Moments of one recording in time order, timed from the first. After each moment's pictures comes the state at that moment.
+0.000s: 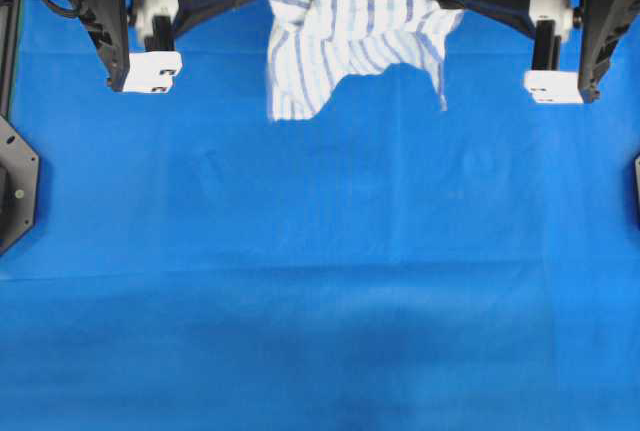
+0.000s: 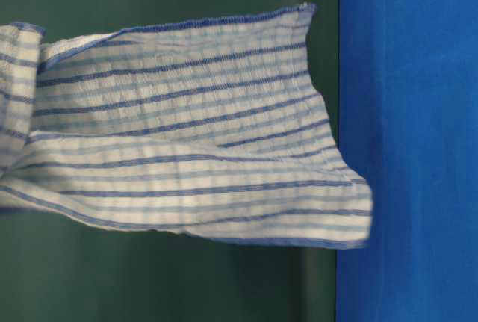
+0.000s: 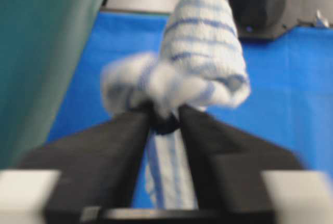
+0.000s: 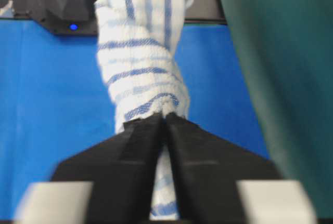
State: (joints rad) left arm 0.20 -0.48 0.38 -0.02 0.30 0.10; right arm -0.15 -0.51 0.34 -0.14 0.52 -0.01
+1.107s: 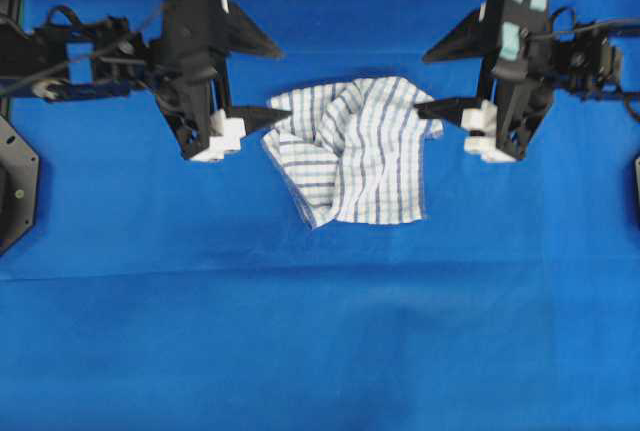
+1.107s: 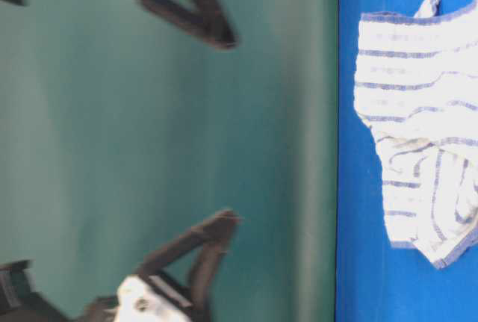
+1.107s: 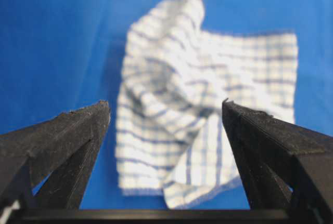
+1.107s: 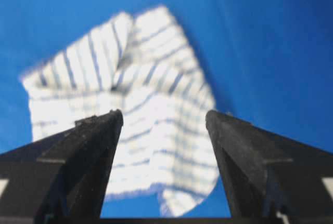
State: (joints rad) left arm 0.19 -0.26 0.75 -0.02 -0.01 0.09; right arm -0.19 -0.36 0.77 -0.17 0.25 0.17
